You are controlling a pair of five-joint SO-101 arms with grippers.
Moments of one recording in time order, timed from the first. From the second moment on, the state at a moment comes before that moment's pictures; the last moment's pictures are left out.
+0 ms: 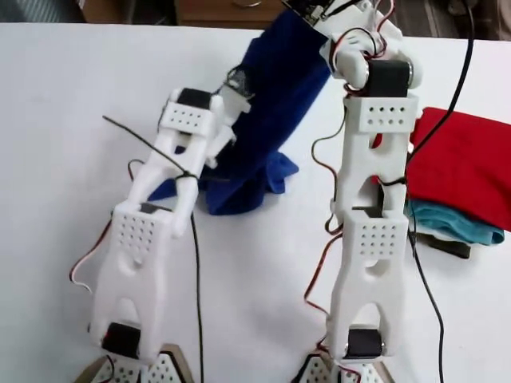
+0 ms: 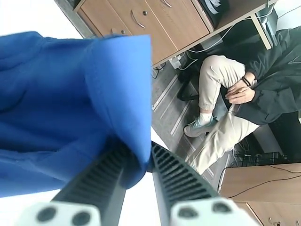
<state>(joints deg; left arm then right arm) 7.1 52.7 -45.3 85.8 -19.2 -4.5 47.8 -89.9 79.5 54.3</state>
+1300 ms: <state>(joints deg) -12.7 16.3 -48.5 101.5 -22.4 -6.1 28.5 -89.8 97.9 38.3</state>
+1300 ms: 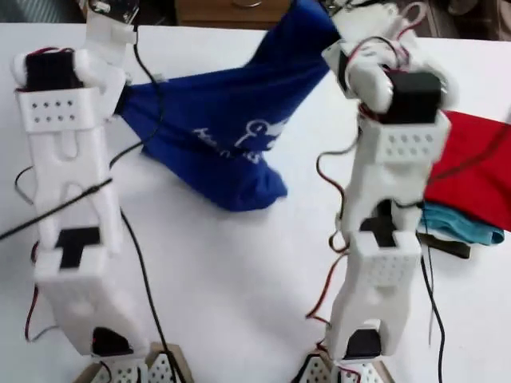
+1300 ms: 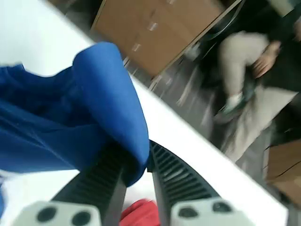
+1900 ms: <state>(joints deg) -22.0 -17.7 -25.5 101.5 -36.6 -9.7 -22.5 -17.5 96.4 26.1</state>
